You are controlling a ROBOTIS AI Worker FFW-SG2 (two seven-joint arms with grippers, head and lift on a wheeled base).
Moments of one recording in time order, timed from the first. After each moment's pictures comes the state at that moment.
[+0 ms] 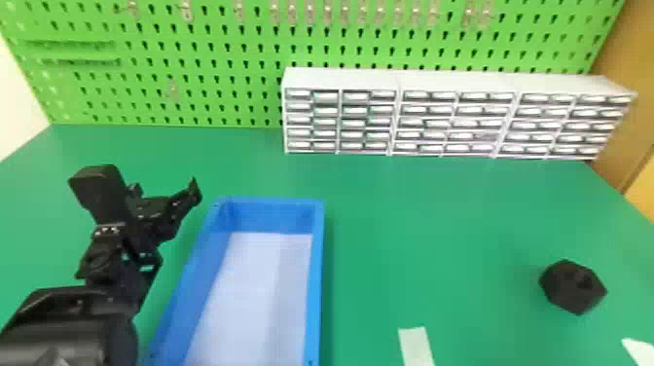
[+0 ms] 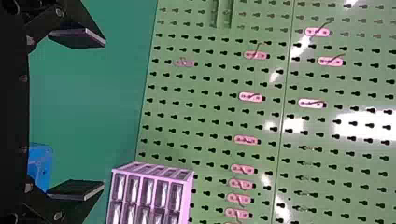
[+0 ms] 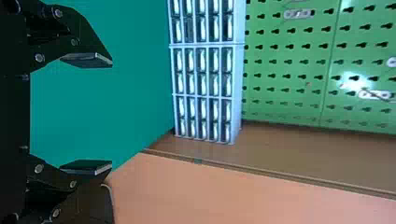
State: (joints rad) left arm -0.03 0.10 0.08 -1.72 0.21 0.22 0.00; right arm -0.07 -0.22 -0.65 -1.94 0.05 0.83 0.38
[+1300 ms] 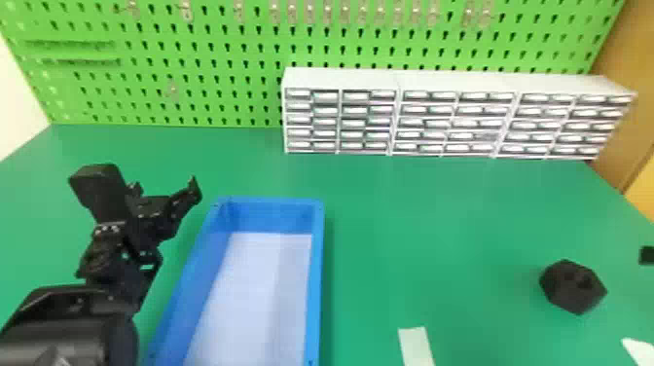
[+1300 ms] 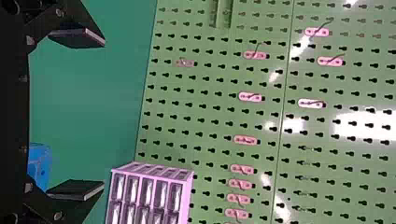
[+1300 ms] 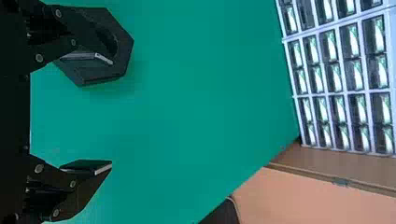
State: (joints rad) left arm -0.03 0.10 0.08 -1.72 0.21 0.22 0.00; right arm -0.27 -0.34 -0.47 -1.85 0.11 1.51 0.37
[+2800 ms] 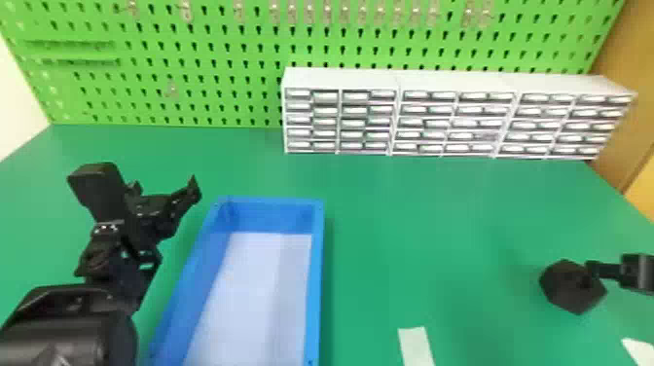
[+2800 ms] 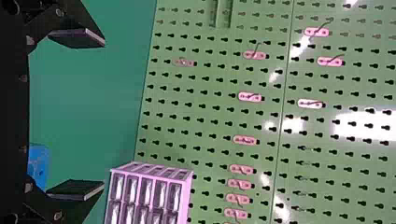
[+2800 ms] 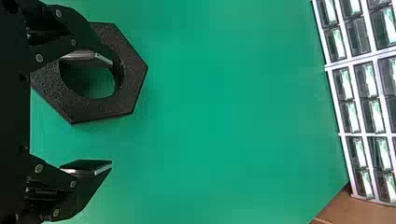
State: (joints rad) left arm -0.04 0.10 0.08 -1.72 0.22 0.23 0.00; right arm -0.31 -0.33 -0.40 -1.57 0.07 1.34 0.38
